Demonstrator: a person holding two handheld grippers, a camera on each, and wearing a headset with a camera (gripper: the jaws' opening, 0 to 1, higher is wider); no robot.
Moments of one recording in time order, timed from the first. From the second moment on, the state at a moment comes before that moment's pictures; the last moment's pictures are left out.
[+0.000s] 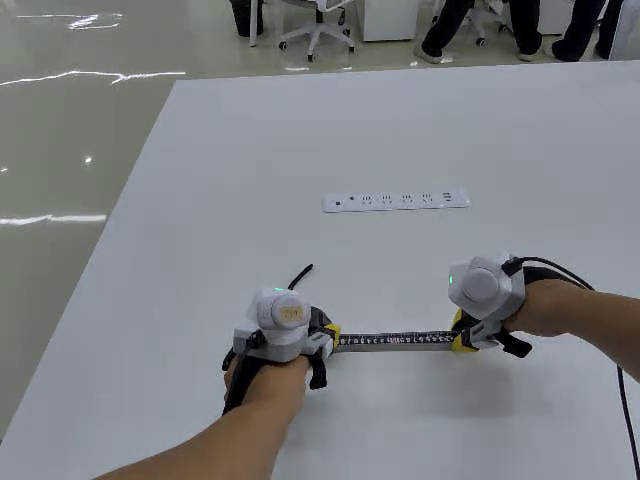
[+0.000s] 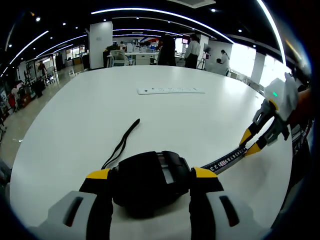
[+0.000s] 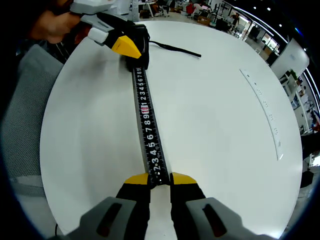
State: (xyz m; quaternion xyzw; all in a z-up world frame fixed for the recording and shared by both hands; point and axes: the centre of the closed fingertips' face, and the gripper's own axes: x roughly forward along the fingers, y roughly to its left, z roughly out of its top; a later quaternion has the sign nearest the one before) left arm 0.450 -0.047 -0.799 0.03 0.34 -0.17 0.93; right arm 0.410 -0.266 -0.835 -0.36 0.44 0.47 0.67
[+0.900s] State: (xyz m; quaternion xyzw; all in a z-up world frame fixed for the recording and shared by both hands) left arm 0.451 -0.048 -0.799 0.04 0.34 -0.17 0.92; right arm 0.415 -0.242 -0.837 -0.35 0.44 0.48 0.67
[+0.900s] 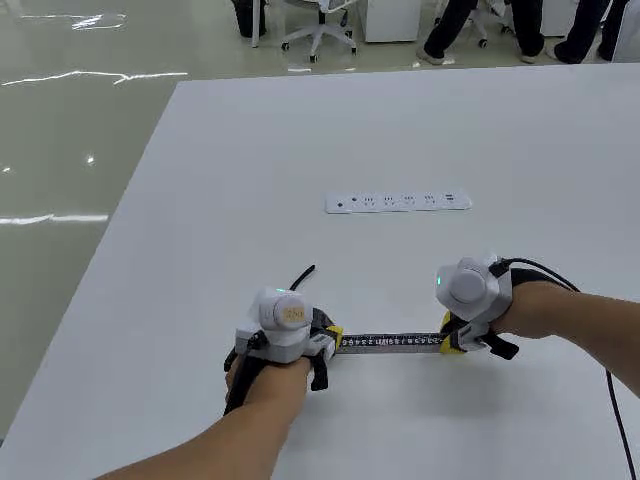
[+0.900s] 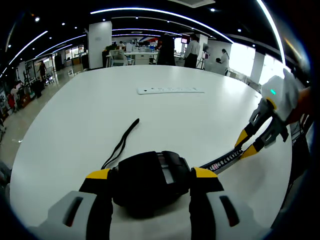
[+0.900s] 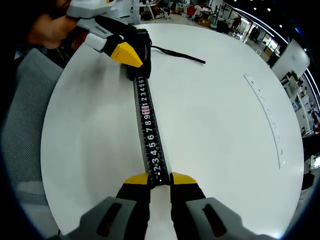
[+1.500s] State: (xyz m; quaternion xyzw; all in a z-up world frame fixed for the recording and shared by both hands) left arm 0.451 -0.048 -0.799 0.04 0.34 -0.17 0.92; right arm 0.419 -0.220 -0.835 -0.35 0.43 0.49 0.67
